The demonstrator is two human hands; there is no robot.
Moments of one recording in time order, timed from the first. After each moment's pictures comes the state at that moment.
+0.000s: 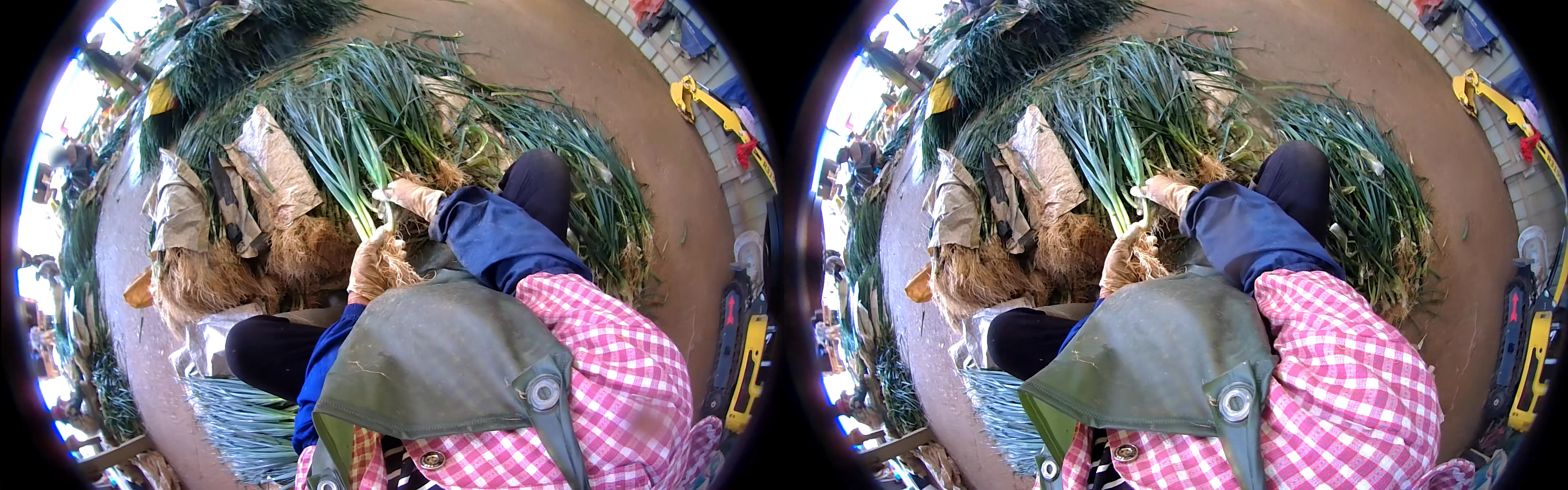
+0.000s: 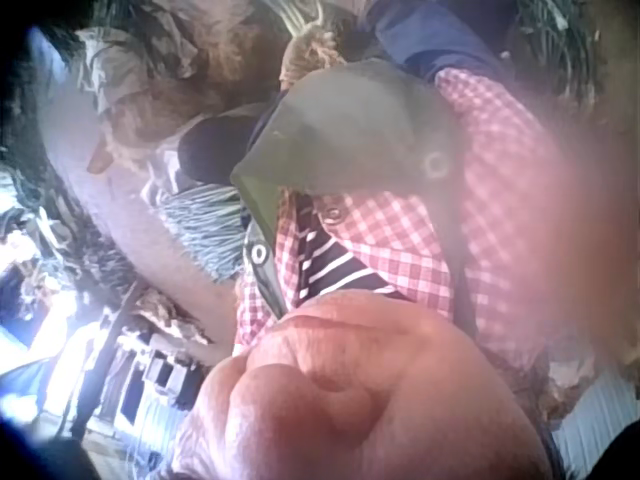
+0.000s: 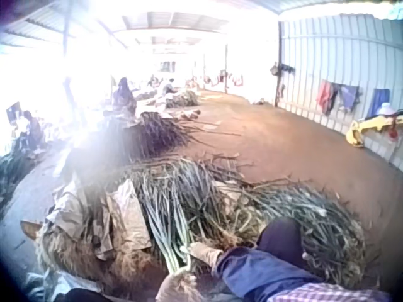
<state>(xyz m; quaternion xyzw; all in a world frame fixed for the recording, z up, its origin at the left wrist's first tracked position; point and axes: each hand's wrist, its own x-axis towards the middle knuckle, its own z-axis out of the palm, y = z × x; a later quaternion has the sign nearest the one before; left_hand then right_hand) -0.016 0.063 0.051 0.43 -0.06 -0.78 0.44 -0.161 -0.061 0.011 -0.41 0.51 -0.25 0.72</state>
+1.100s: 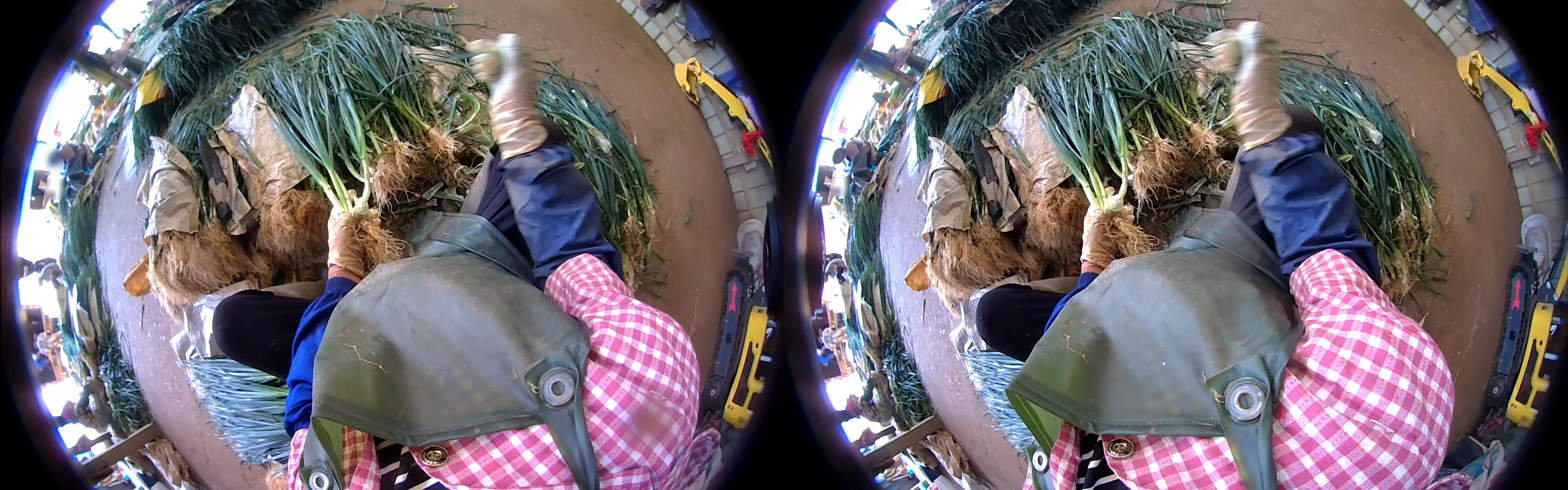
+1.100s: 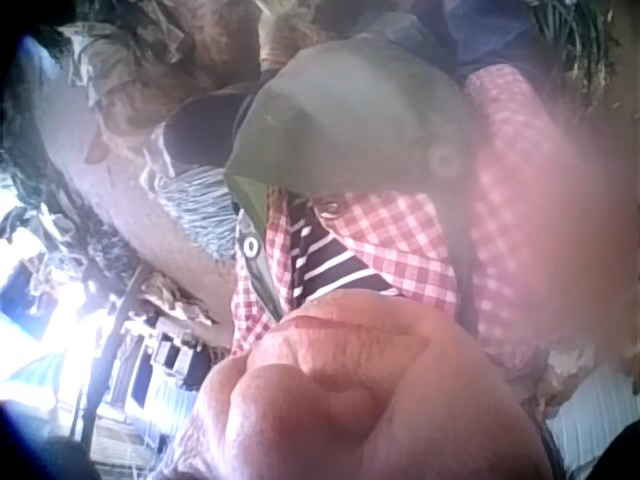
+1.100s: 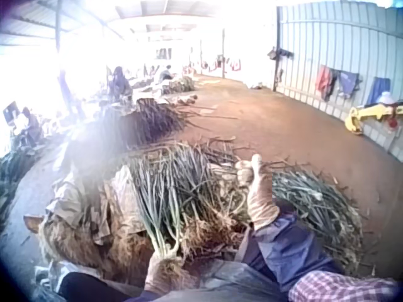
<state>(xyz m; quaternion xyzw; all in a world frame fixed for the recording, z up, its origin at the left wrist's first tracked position) -0.004 0.055 0.020 0.44 -0.23 -0.68 0.54 -0.313 -0.050 0.181 -0.45 0.34 -0.75 0.33</state>
